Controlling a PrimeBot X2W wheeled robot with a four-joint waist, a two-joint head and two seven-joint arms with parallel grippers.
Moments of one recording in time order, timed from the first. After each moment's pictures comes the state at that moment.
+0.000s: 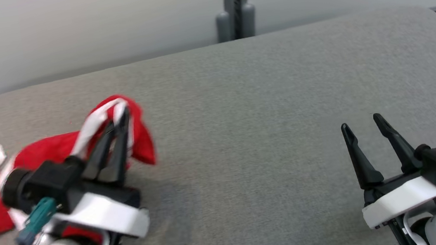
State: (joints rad) left arm -0.21 0.45 -0.38 -0.27 -0.45 0.19 0.04; right arm -0.11 -0.05 0.11 0.07 0.19 0.13 -0.11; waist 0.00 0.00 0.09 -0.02
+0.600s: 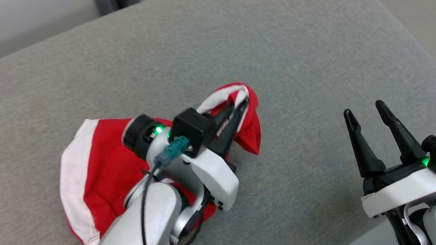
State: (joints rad) left arm -0.57 0.16 -0.69 0.13 -0.40 -0.02 0.07; right arm -0.16 -0.05 0.11 0.08 0.26 0.13 -0.18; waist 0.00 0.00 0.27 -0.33
